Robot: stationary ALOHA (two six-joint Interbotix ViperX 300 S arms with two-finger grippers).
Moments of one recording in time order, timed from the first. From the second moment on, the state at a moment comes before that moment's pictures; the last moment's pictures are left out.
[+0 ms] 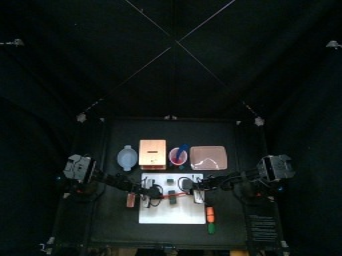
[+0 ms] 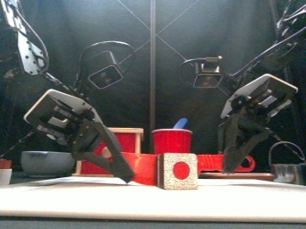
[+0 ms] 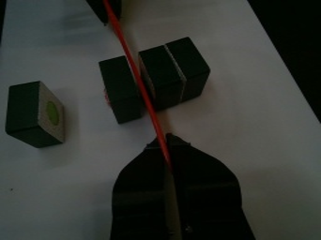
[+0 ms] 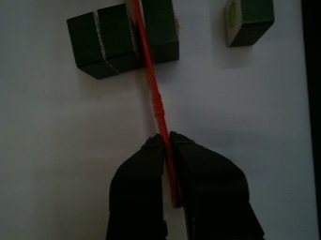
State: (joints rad) left arm -0.14 0.27 0.86 0.03 -0.50 0.00; right arm 0.04 0.00 0.85 0.10 0.04 0.03
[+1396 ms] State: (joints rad) left arm -0.21 0.13 0.86 0.05 -0.48 0.00; right arm 0.09 -0.15 0.87 0.12 0.05 0.03
